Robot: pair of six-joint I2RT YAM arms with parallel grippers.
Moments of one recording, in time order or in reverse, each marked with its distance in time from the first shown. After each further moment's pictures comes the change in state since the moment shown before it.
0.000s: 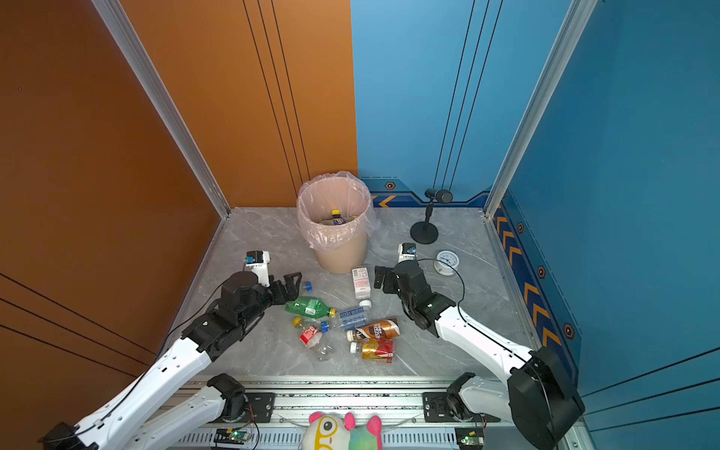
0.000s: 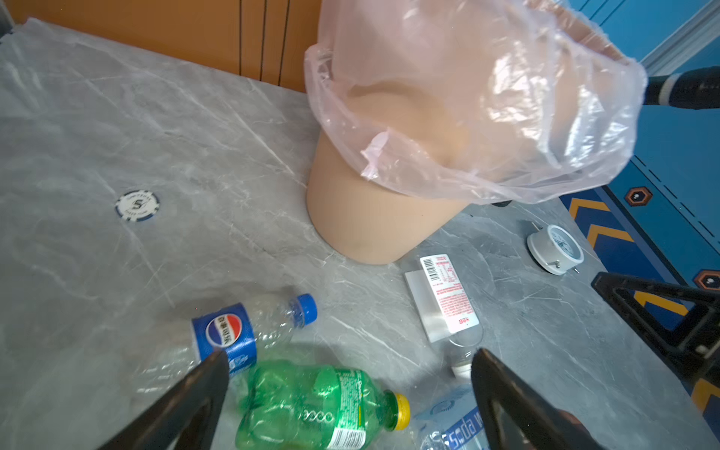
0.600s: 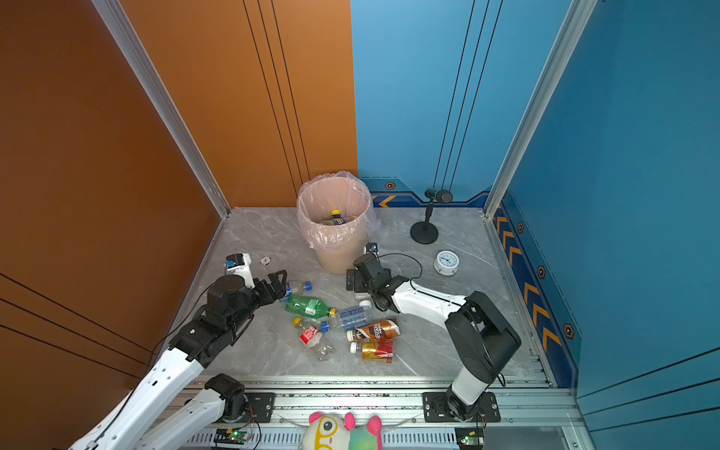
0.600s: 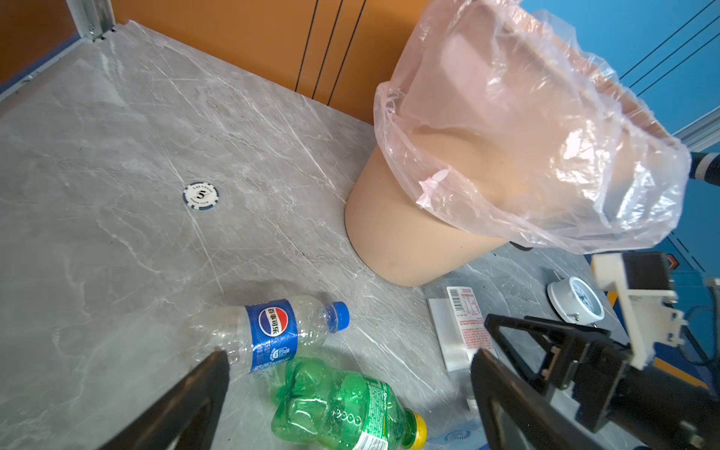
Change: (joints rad) left arm 0.091 -0.085 -0.013 -0.063 -0.021 -0.064; right arm 0.129 0.445 0.299 -0.105 0.021 0.044
